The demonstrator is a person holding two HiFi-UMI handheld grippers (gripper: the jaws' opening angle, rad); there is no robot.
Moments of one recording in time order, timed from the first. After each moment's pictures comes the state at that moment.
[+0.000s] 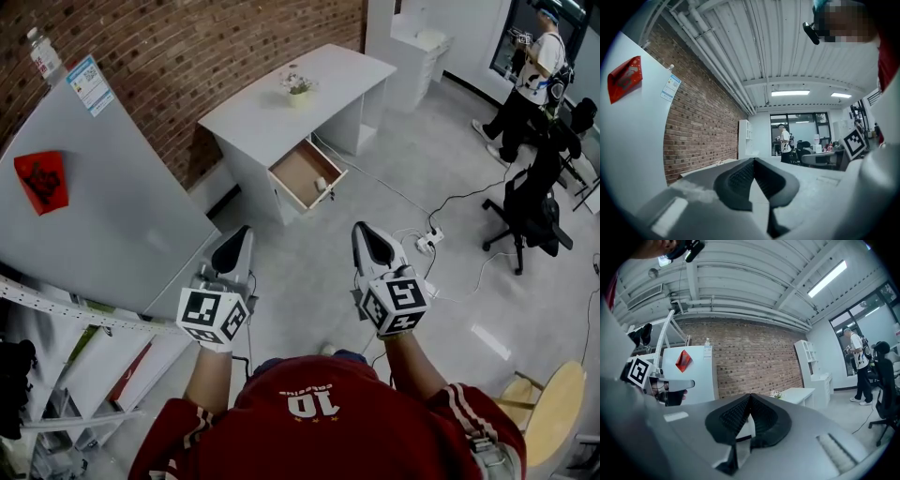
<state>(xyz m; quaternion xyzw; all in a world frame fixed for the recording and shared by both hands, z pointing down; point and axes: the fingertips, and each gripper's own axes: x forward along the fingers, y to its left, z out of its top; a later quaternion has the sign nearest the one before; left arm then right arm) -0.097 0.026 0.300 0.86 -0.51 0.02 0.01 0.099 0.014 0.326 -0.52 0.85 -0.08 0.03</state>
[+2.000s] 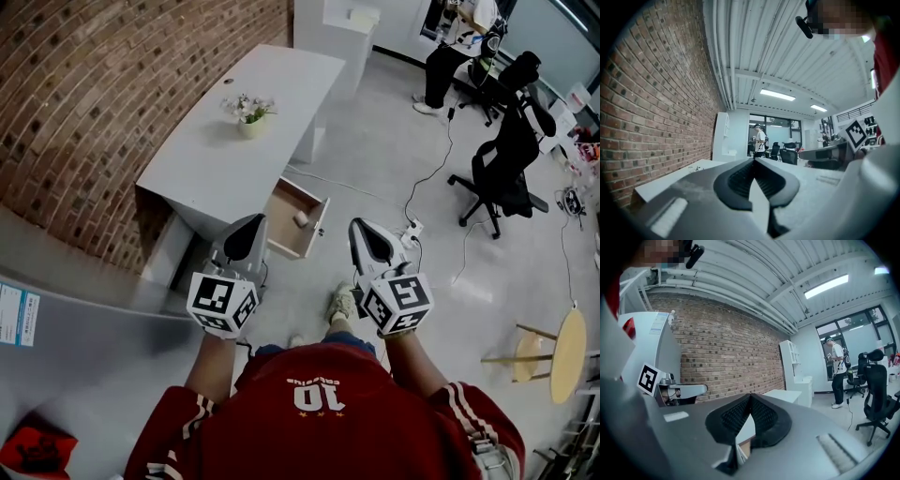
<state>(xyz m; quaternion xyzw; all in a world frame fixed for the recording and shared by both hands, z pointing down) -0.132 -0.317 0.351 0.95 -0.32 0.00 0.03 0.017 -0.256 0.349 -0.64 0.76 -0.07 0.01</state>
